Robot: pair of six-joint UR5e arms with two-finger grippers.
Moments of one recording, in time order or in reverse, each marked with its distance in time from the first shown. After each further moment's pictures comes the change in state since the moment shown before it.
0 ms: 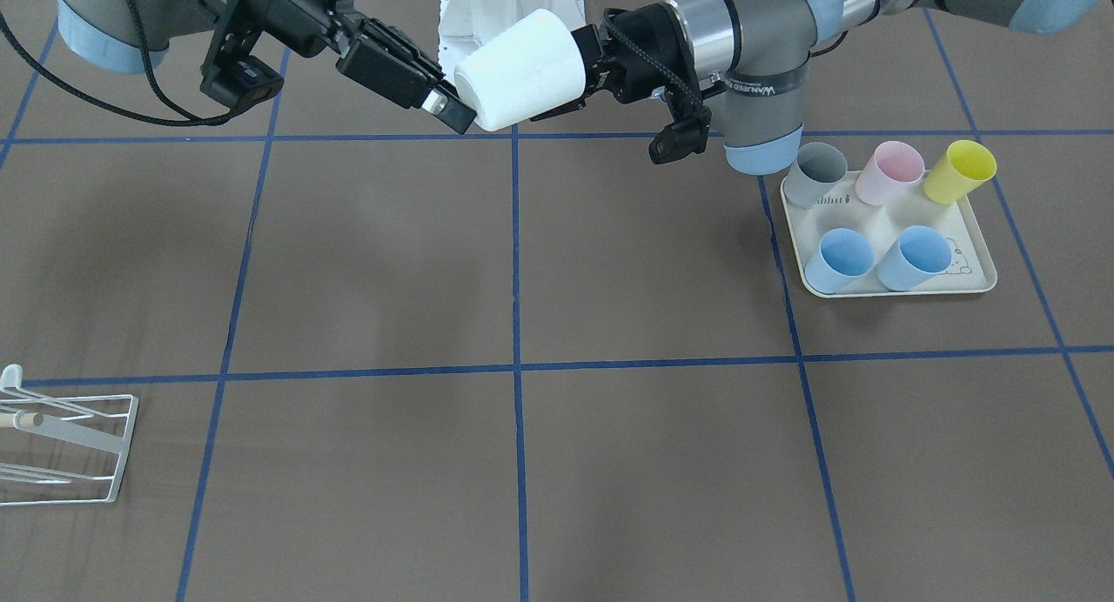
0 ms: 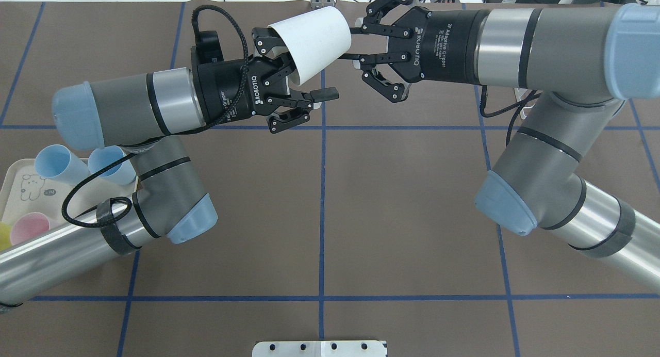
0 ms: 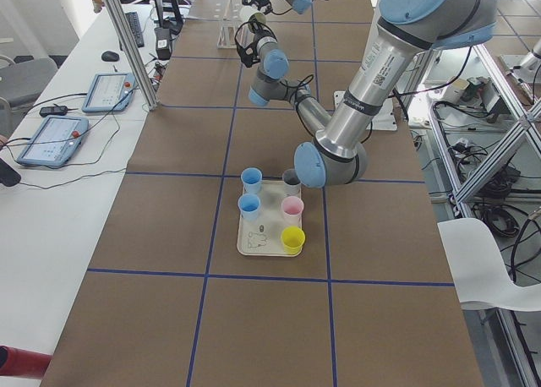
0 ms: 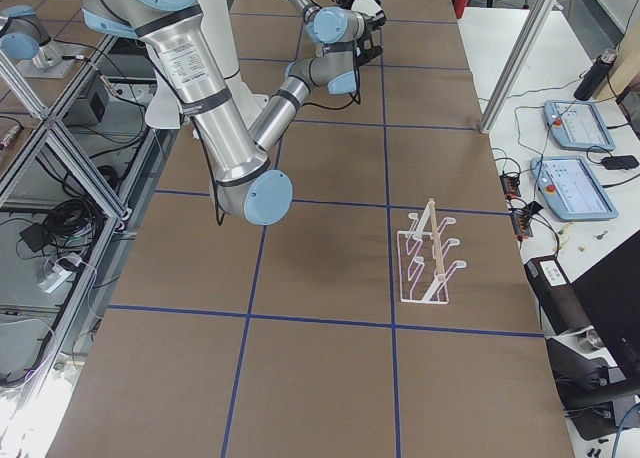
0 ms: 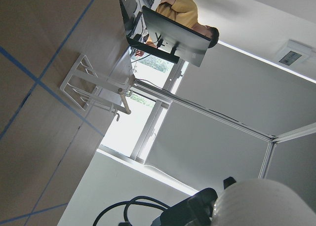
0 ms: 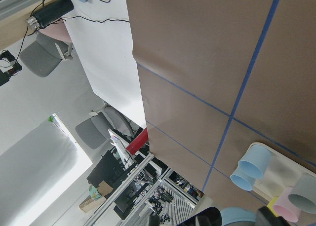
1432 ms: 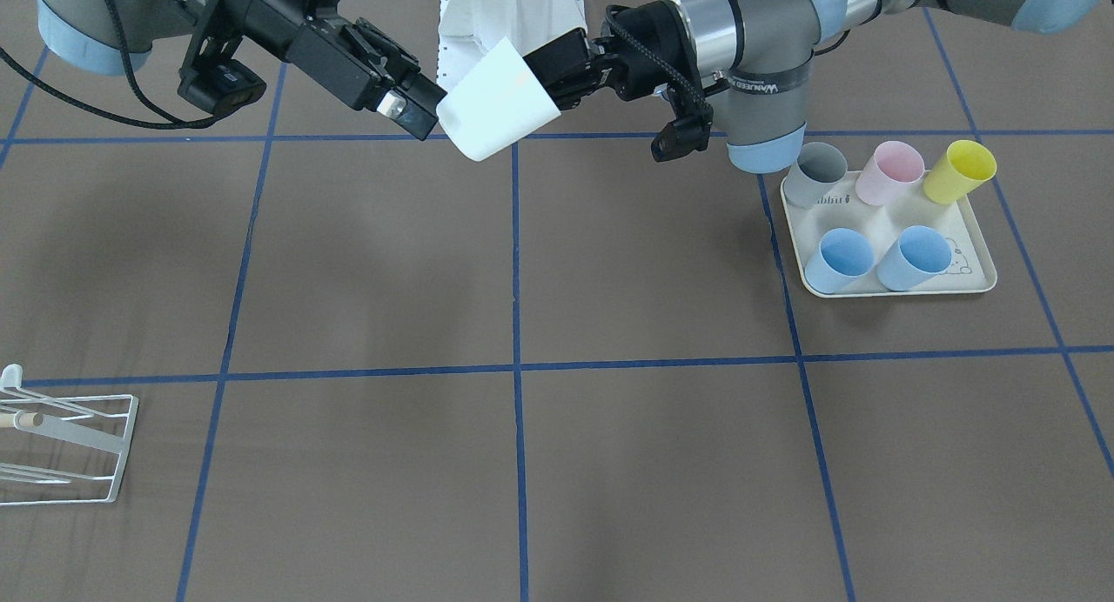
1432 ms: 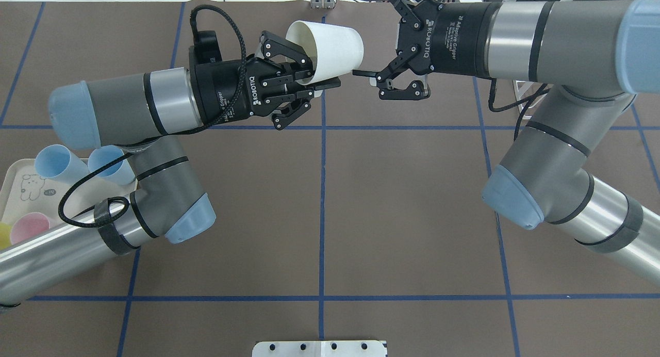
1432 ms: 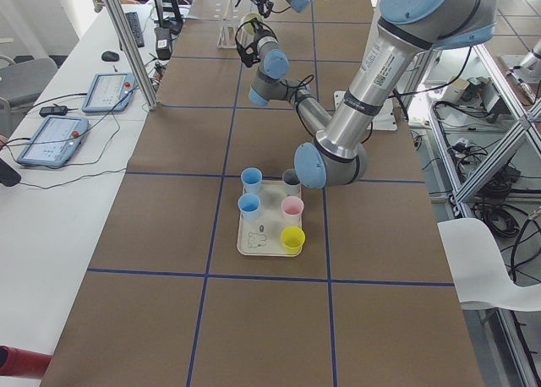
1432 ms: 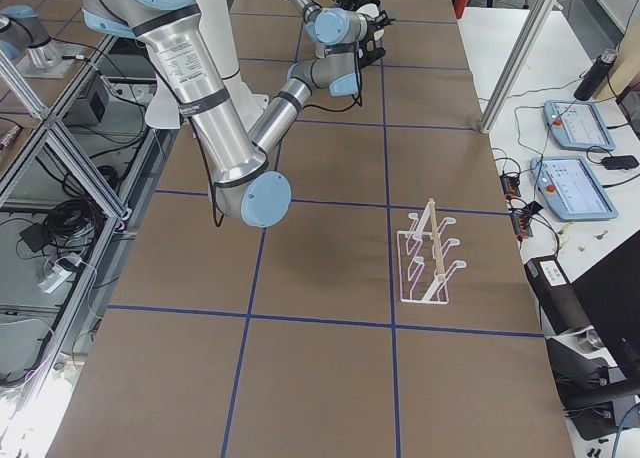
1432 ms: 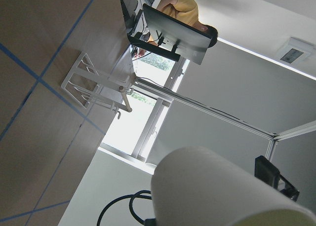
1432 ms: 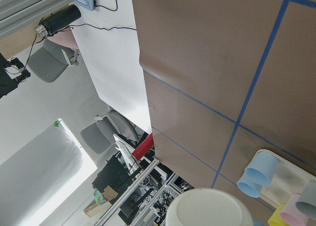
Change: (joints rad) left arm -0.003 0.006 -0.007 0.002 -0.010 -0.001; right arm 0.023 -0.012 0.001 0.002 -0.003 0.008
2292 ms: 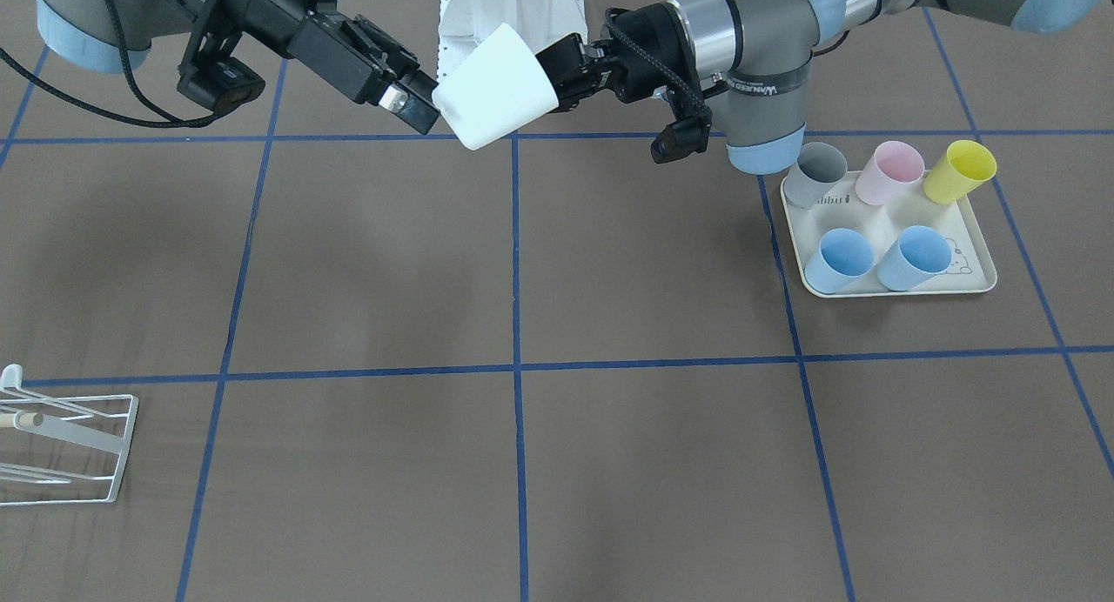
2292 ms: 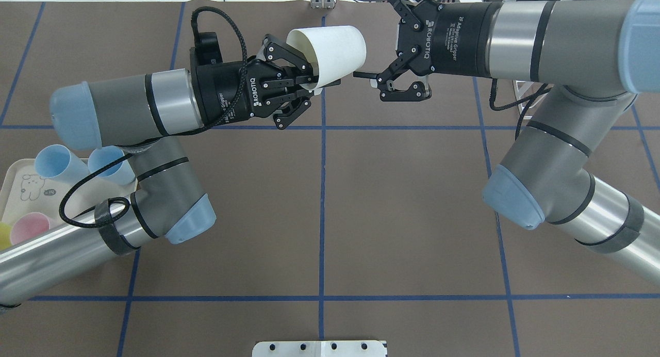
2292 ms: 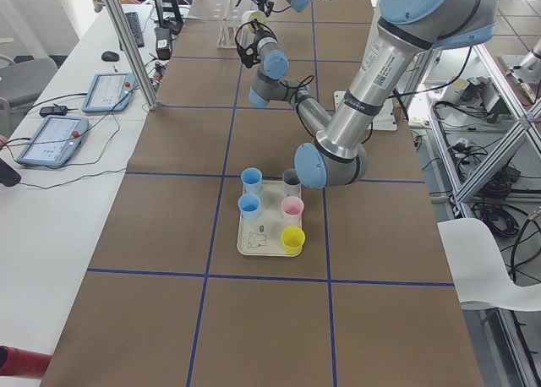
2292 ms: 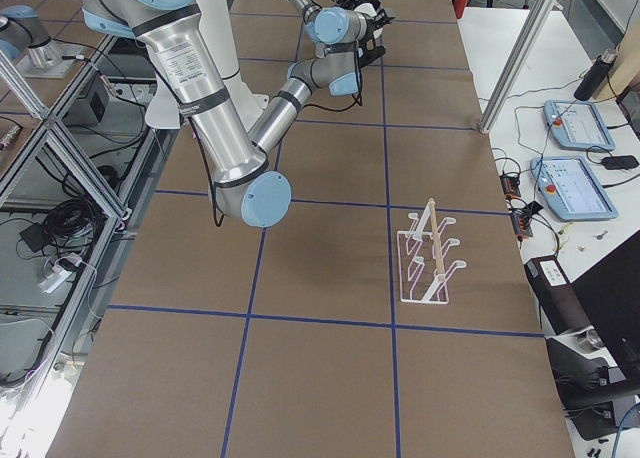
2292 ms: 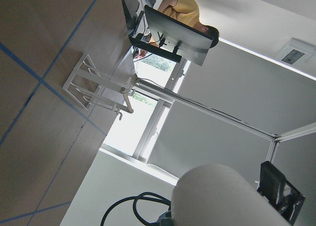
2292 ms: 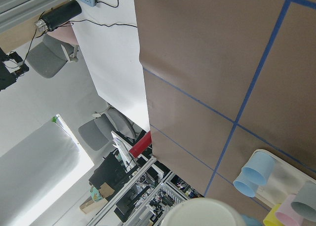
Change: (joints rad) left arm 0.002 -0.002 0.004 0.002 -0.010 0.004; right arm 0.000 0.000 0.005 -0.001 0.011 -0.032
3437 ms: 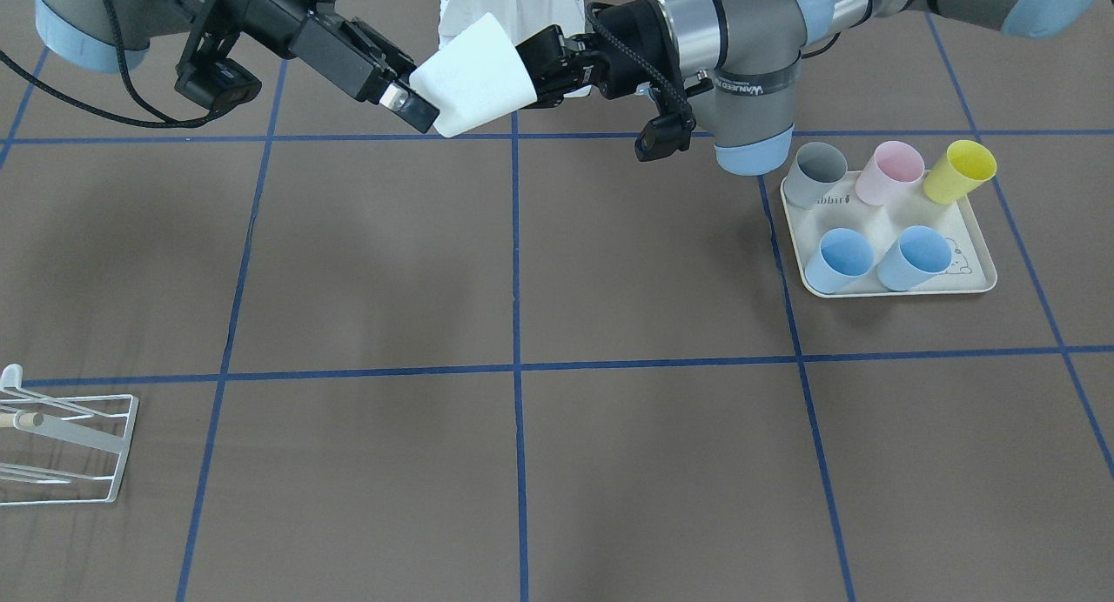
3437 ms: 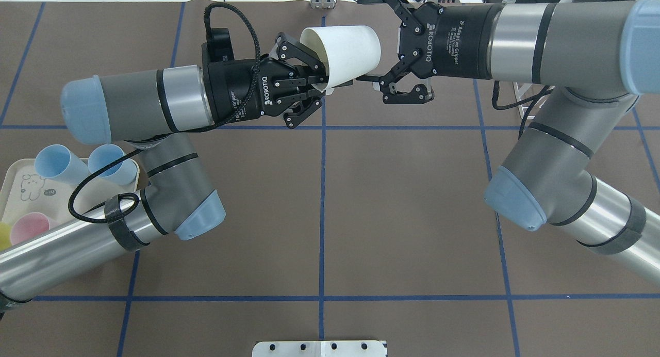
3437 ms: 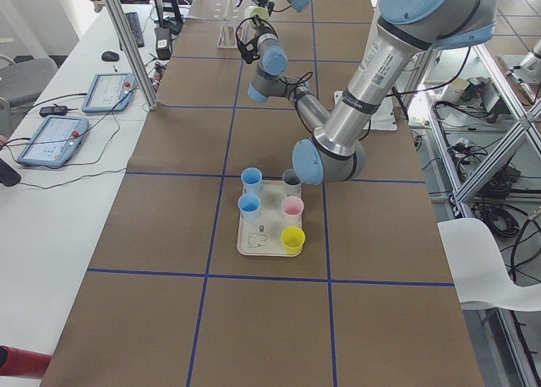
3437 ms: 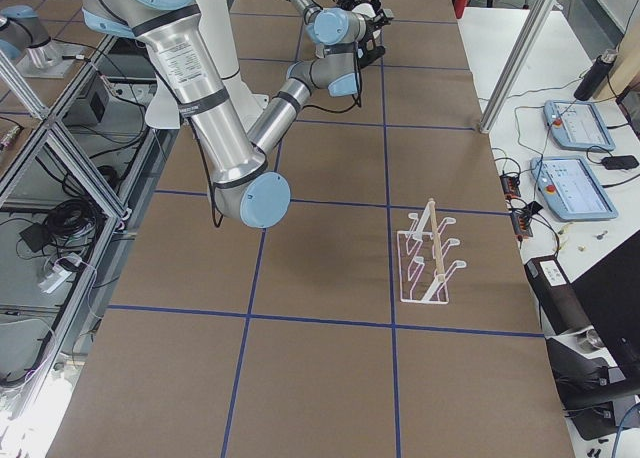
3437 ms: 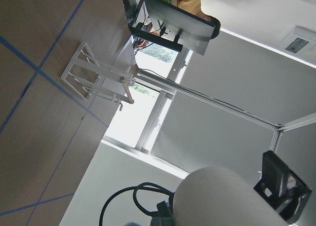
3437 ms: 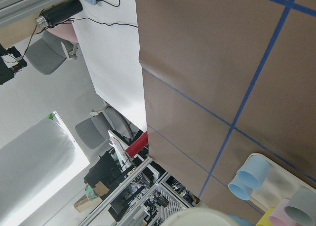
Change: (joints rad) left arm 0.001 -0.037 0.026 0.001 -0.021 0.021; right arm 0.000 -0.006 0.004 -0.002 0.006 -0.027
